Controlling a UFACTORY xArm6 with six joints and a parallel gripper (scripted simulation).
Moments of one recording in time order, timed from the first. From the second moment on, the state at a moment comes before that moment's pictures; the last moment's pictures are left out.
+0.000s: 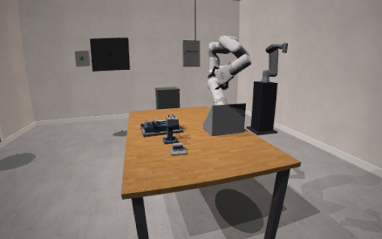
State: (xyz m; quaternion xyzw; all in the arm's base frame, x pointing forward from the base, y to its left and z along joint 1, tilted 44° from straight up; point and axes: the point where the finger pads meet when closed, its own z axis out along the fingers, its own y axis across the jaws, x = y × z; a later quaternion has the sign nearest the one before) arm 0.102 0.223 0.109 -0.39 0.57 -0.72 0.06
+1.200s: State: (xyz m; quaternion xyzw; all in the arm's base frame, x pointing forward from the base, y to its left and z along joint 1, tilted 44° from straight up) arm 0.151 0.249 0.048 -0.46 0.61 -0.64 -0.09
